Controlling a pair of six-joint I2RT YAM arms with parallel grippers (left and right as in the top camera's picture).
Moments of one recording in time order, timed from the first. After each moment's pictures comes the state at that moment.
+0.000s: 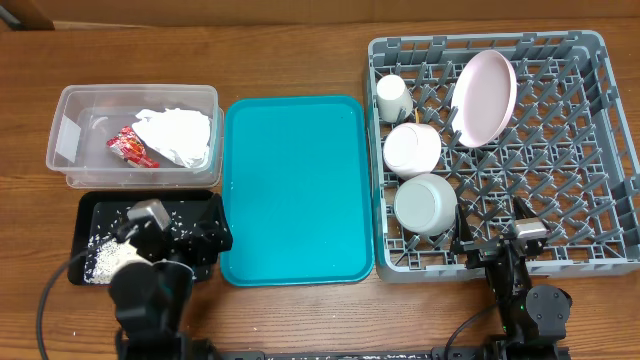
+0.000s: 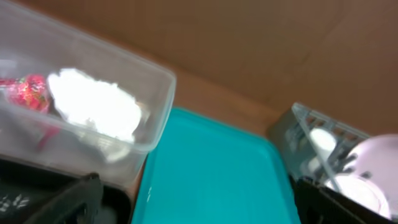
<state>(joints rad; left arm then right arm) 0.13 0.31 0.31 -0.21 0.20 -0.43 0.01 0.01 0.02 -0.03 -0.12 0.01</state>
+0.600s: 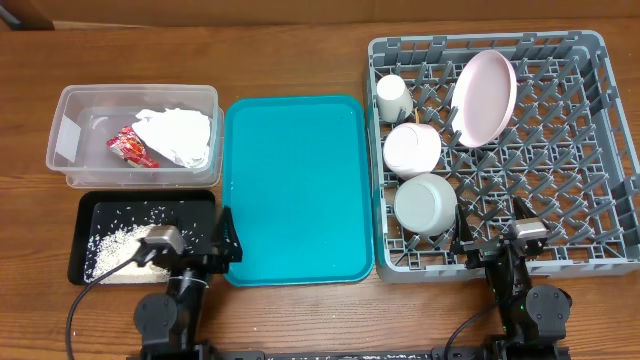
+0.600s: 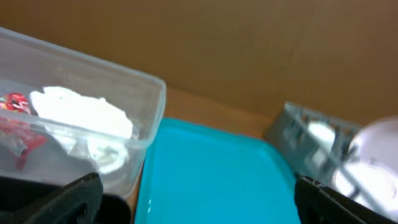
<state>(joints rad) 0.09 0.02 0.01 -0.05 0.20 -0.35 0.01 0.01 0.02 -0.03 -0.12 0.01</state>
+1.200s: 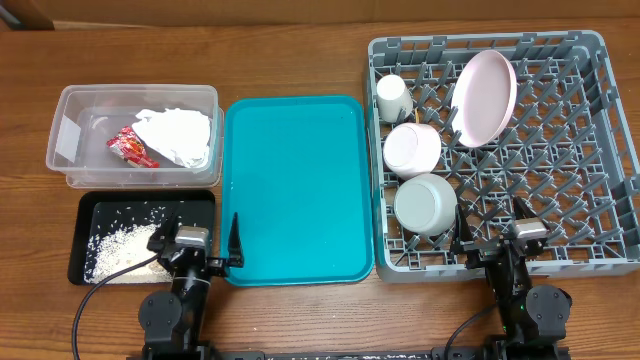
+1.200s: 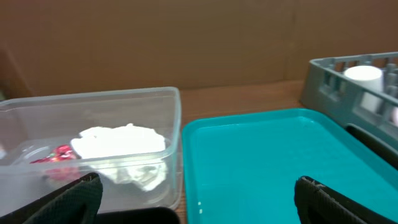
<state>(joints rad) 0.05 0.02 0.01 -0.07 0.13 0.04 0.01 0.01 0.02 -0.03 -0.12 0.01</state>
